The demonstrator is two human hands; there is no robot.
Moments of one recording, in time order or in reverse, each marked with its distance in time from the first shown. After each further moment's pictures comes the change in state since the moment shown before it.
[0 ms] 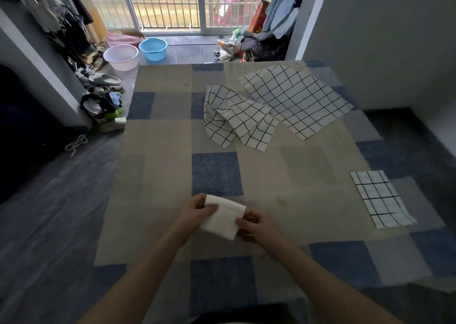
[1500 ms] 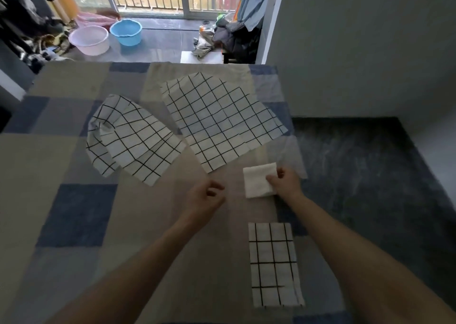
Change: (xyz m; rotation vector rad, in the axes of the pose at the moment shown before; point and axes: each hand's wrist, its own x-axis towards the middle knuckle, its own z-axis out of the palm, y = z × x) left_hand 0.185 0.149 0.348 0.235 0.193 0.116; right_hand 0.175 -0.150 -0.439 -0.449 0.383 -0.137
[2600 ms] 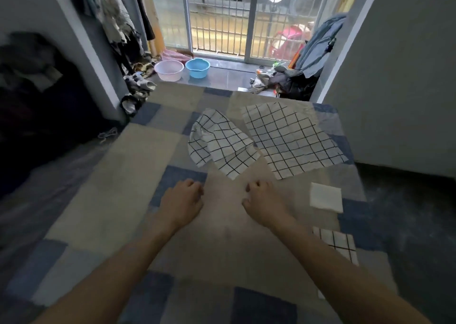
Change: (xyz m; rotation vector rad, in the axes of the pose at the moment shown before) left_hand -0.131 -0.069 -0.235 0.824 0.231 0.173; right_hand -0.202 -0.121 0.171 -0.854 -0.211 -0.666
